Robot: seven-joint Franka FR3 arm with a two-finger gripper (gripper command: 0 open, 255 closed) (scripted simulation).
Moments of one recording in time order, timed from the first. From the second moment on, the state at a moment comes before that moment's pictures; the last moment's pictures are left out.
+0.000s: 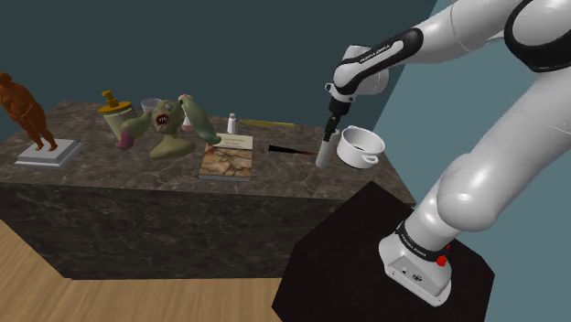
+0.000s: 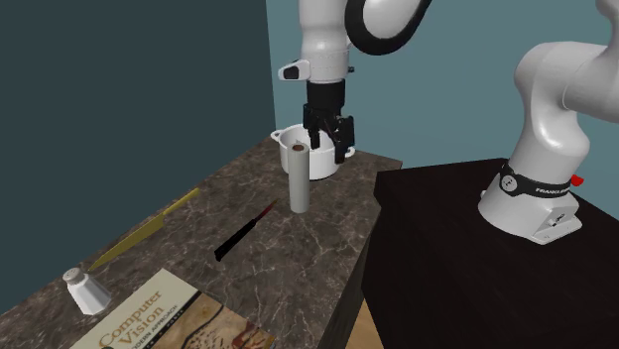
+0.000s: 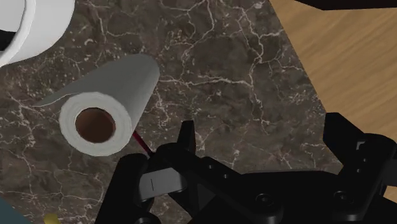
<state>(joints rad) 0.10 -0.04 -0.37 -2.42 0.07 2.32 -0.70</state>
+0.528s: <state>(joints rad) 0.06 0.30 -0.33 -2.21 0.27 2.46 -1.01</state>
